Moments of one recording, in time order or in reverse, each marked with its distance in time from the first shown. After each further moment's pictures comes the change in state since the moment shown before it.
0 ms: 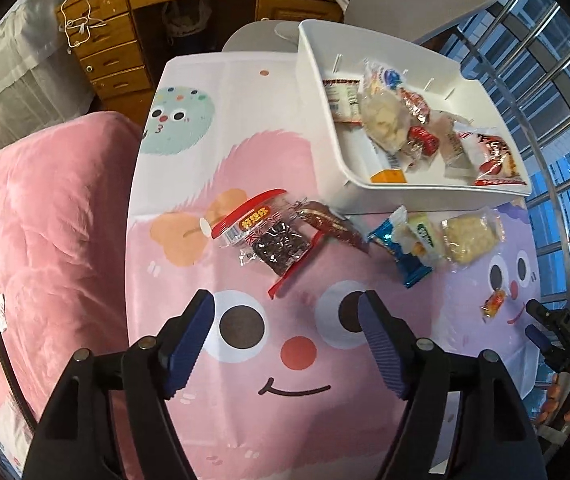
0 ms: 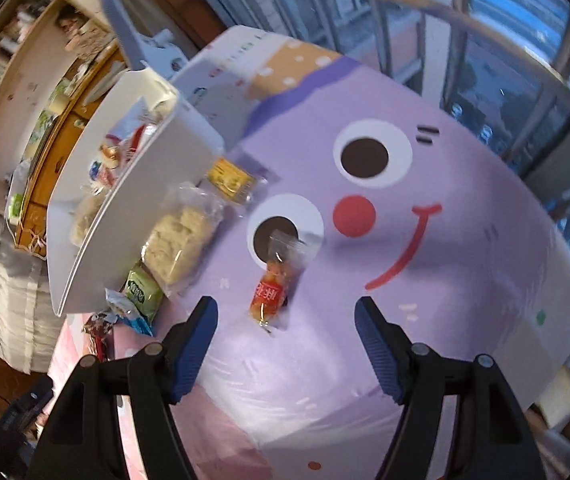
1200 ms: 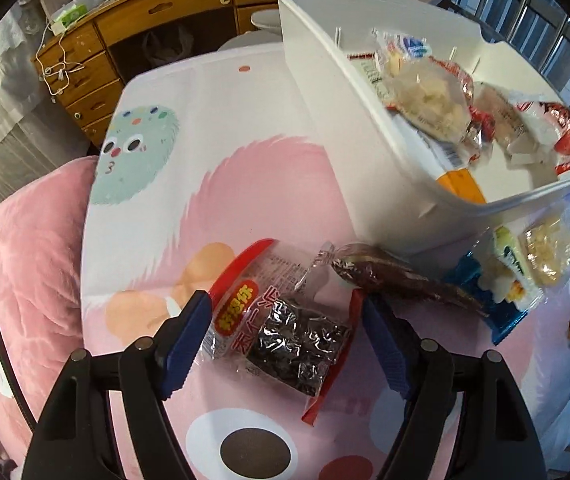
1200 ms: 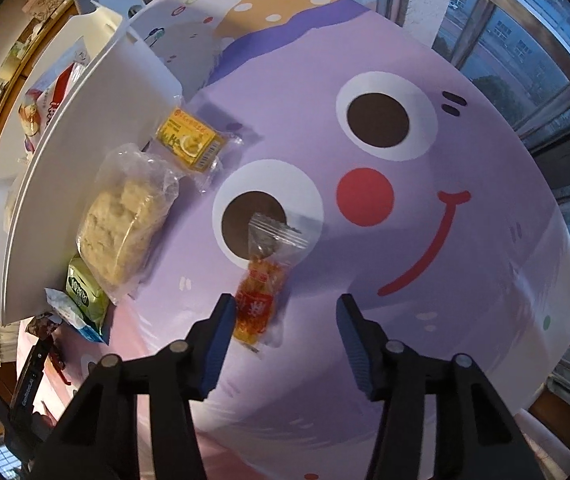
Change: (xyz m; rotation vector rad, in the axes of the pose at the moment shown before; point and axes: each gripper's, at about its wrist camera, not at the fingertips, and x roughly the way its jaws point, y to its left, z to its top) left arm 0.110 -0.006 0.036 0.148 -0.086 0.094; right arm 0.060 0.031 0.019 -0.058 0.155 -0.191
